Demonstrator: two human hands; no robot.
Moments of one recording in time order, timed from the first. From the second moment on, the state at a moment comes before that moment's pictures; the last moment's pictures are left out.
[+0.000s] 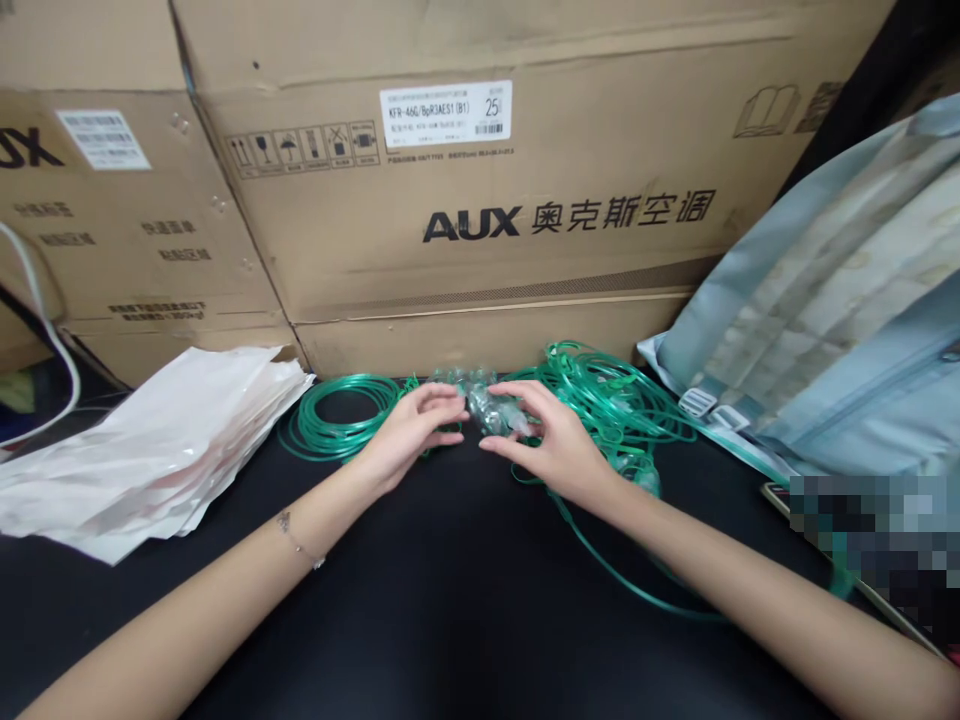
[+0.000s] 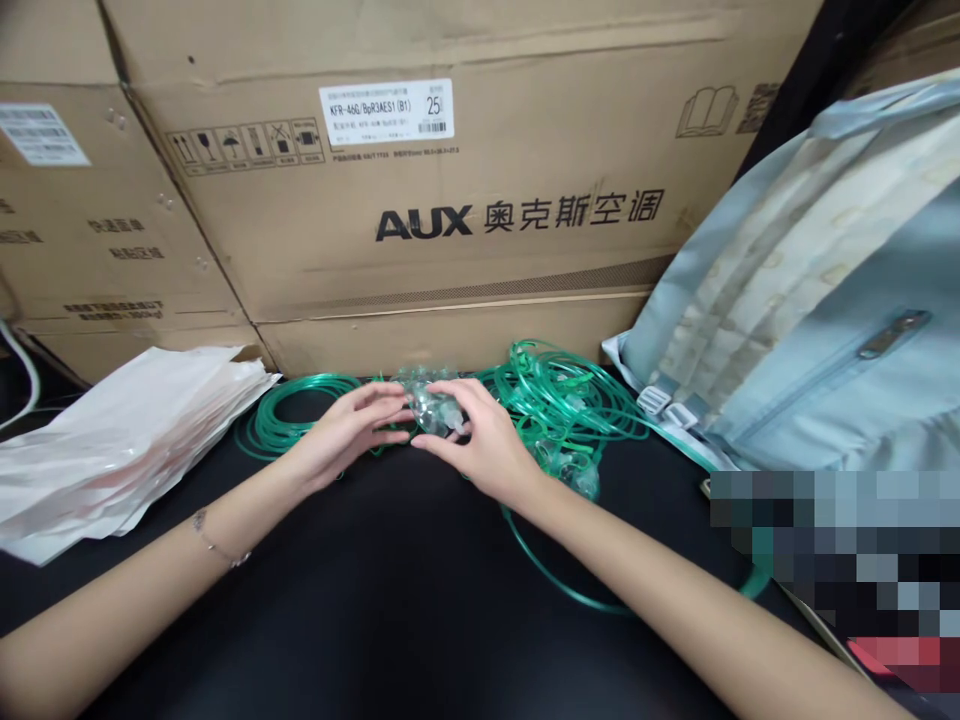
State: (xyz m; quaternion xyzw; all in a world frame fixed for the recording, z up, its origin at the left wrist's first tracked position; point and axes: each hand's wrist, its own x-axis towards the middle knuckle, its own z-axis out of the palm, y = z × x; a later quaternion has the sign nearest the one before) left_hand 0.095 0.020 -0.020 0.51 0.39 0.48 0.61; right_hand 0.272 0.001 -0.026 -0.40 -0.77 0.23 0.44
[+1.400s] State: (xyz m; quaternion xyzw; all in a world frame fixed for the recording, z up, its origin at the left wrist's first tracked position) left_hand 0.111 -0.012 -0.065 0.64 0.40 0.42 0.50; right_hand 0.253 -0.023 -0.074 -0.42 -0.79 0.10 0.44
